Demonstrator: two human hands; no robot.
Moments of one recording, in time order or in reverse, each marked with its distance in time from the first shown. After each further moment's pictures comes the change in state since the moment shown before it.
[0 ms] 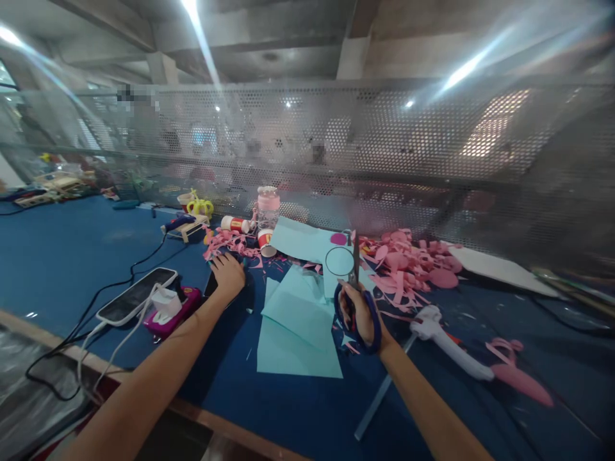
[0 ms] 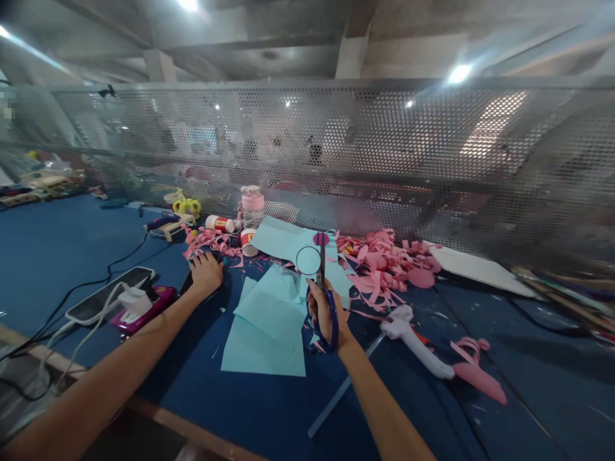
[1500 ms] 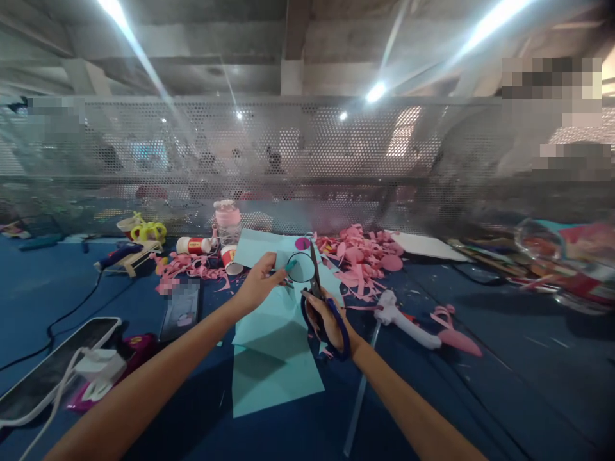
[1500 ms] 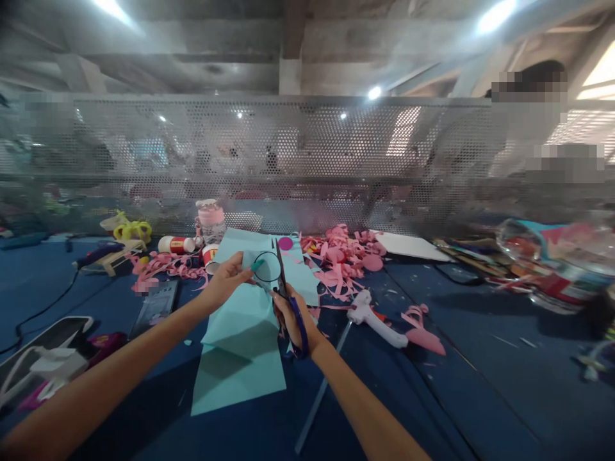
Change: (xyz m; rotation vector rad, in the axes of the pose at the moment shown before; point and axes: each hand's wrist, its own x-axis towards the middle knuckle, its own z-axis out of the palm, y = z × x) left_hand -0.034 0.117 -0.066 -1.578 -0.712 0.611; right_hand -0.008 -0.007 0.002 -0.010 -0.102 -0.048
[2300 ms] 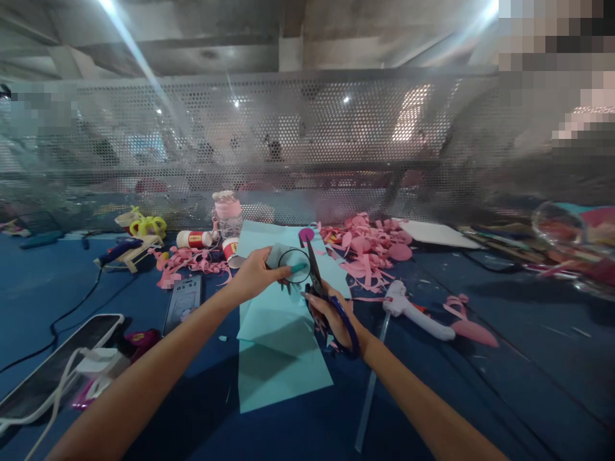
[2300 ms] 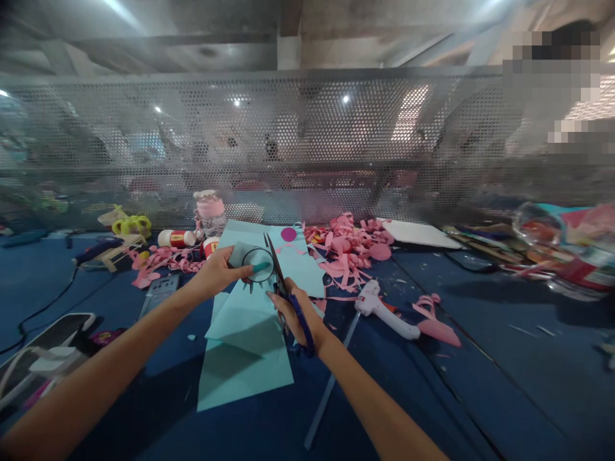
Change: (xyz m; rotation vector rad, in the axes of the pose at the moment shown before) left_hand 0.002 0.028 -0.013 0.293 -0.097 -0.138; right_hand -0.002 -0.005 0.002 -0.140 -0.056 -0.020
